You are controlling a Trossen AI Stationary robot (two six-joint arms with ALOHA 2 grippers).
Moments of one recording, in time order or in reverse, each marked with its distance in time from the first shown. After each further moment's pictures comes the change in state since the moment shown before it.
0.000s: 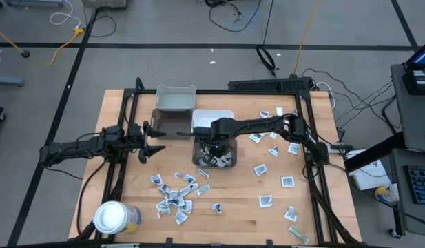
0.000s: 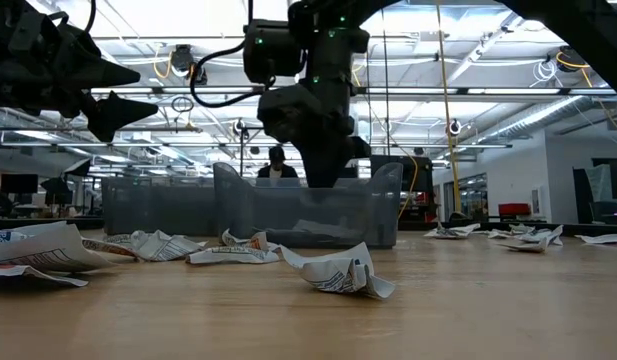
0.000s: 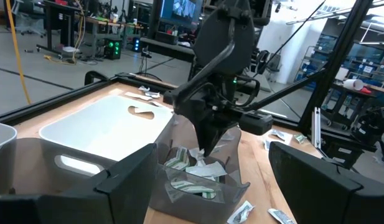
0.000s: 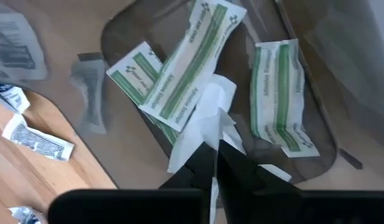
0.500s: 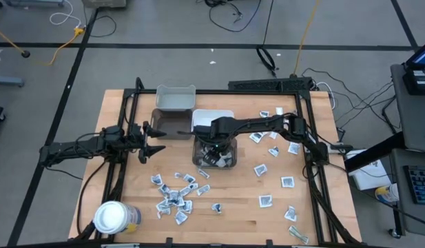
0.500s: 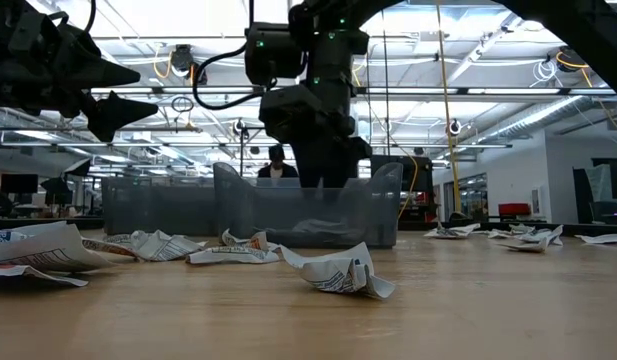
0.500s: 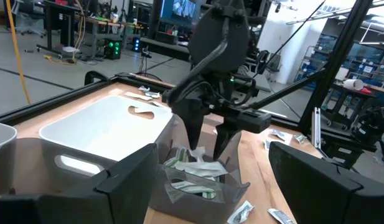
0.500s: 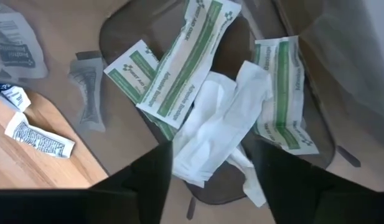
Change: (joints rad) left arm 0.000 0.000 0.000 0.000 0.000 0.000; right arm -0.008 0.000 0.000 0.001 -0.023 -0.001
